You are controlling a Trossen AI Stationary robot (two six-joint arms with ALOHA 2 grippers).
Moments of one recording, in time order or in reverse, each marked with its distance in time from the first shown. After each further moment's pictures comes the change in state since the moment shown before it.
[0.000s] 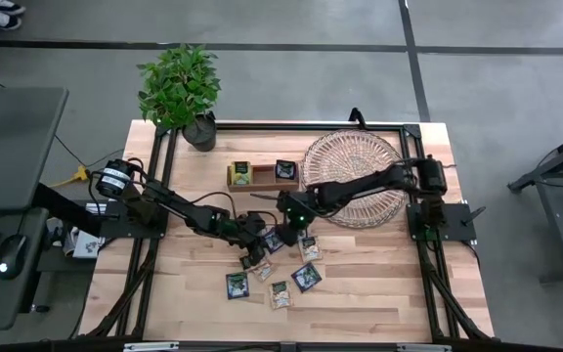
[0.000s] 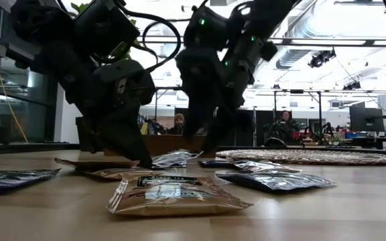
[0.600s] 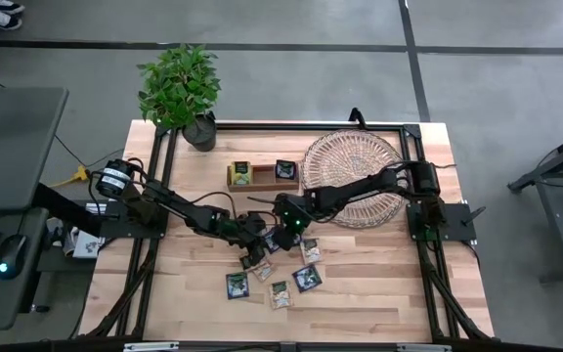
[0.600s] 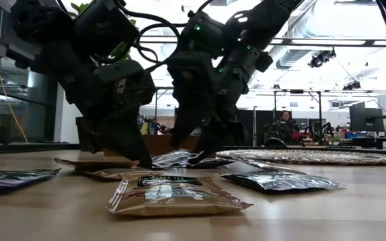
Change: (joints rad) left arm 0.000 0.000 0.000 0.001 0.006 0.001; right arm 0.013 0.054 0.001 0.109 -0.041 0.023
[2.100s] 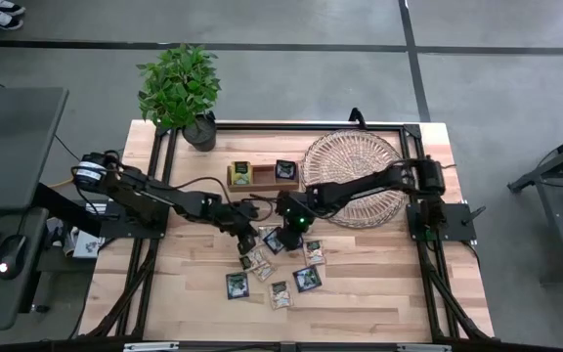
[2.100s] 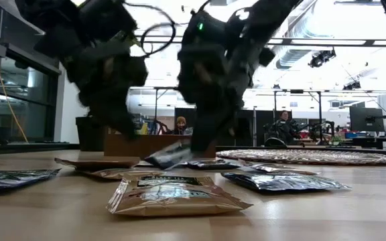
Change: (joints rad) left arm 0.092 -0.228 -0.003 -0.248 0.089 0.148; right arm -0.013 -0.058 -0.002 -0.078 -0.074 -0.081
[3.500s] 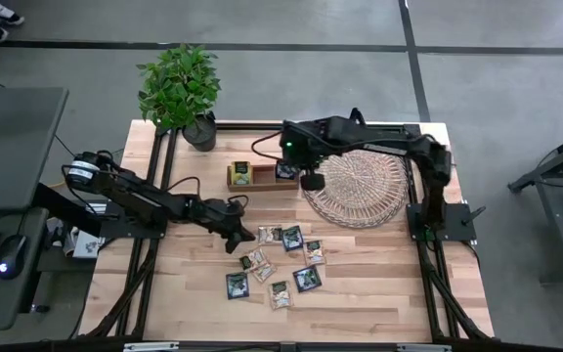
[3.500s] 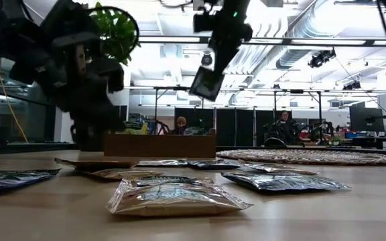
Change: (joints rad) left arm 0.000 -0.070 -0.312 0.600 0.119 -0.128; right arm -0.233 -0.052 0.636 -0.898 0.526 -1.020
